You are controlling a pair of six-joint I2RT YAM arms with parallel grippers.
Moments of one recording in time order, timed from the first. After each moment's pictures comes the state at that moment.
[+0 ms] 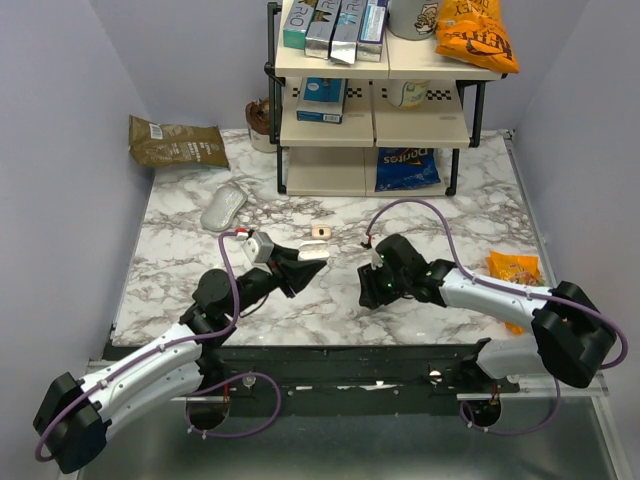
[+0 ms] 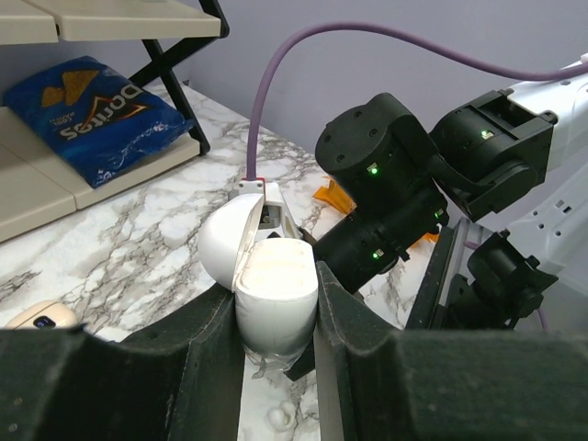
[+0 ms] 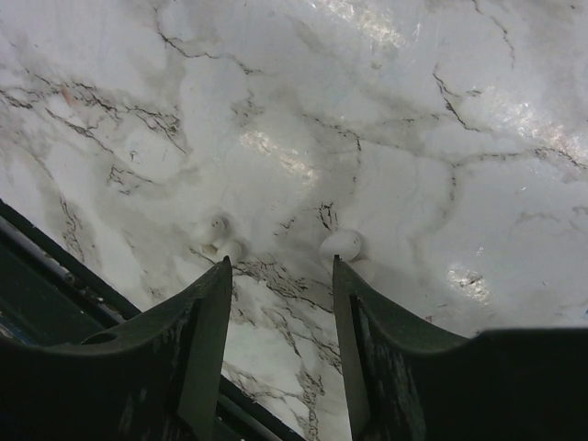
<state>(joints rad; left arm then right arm) -0.77 0.70 0.31 0.62 0.24 -0.36 0.79 1.32 0.66 -0.26 -0.13 0.31</state>
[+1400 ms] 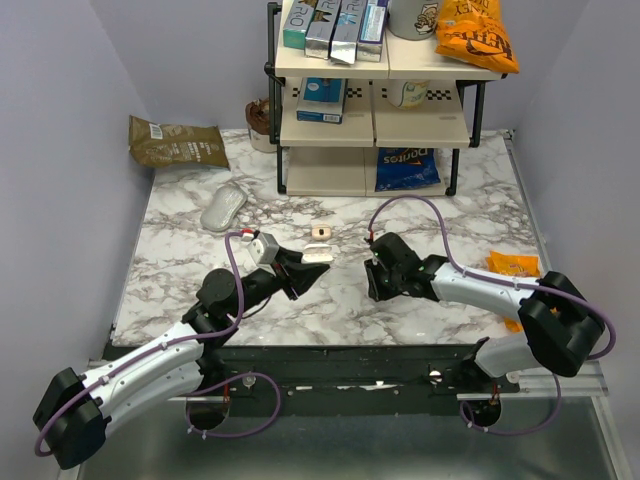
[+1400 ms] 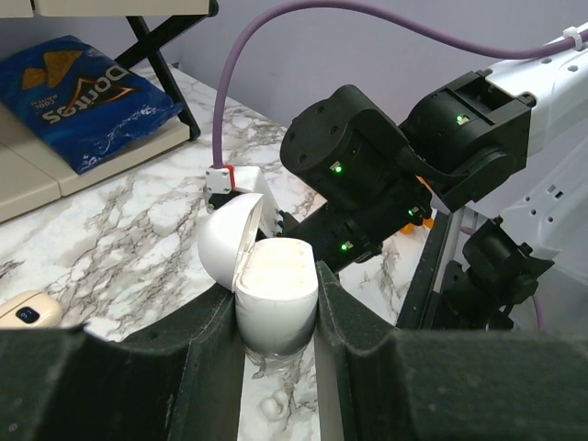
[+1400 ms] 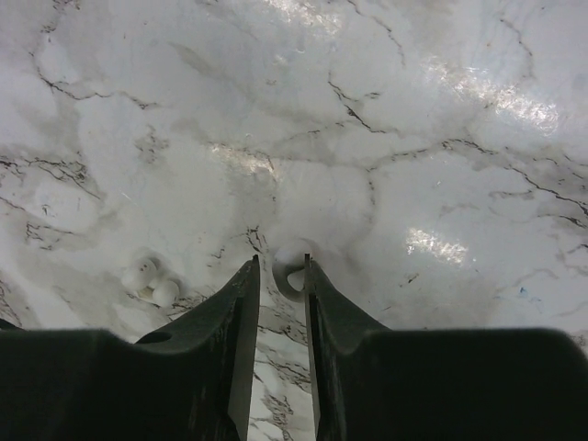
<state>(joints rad) -0.80 0.72 0.31 0.62 0.23 -0.36 0.78 1.40 0.70 -0.29 0.05 0.37</state>
